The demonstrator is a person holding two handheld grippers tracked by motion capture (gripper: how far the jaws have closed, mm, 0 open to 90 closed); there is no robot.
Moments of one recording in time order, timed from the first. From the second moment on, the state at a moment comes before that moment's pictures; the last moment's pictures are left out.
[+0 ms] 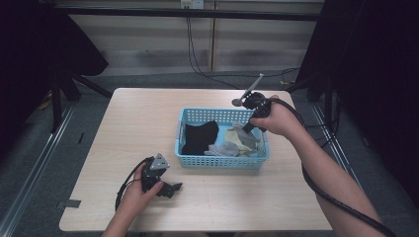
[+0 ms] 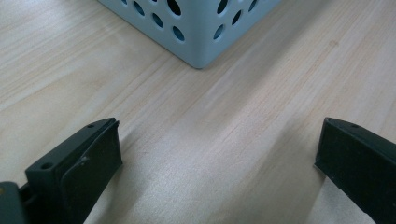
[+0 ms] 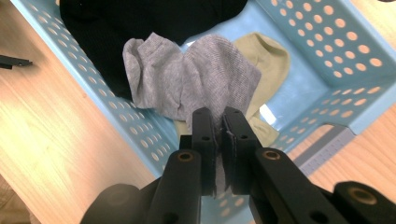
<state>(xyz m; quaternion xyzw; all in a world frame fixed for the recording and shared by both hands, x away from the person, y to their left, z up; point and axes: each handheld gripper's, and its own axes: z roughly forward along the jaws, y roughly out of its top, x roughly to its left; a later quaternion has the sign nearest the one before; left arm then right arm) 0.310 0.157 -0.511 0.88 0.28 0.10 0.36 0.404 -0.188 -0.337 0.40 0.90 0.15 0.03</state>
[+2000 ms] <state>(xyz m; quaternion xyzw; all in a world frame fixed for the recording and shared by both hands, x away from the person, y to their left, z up) 0.309 0.157 -0.511 0.88 0.28 0.11 0.36 0.387 -0.307 -0.345 0.47 0.87 0.13 0.03</state>
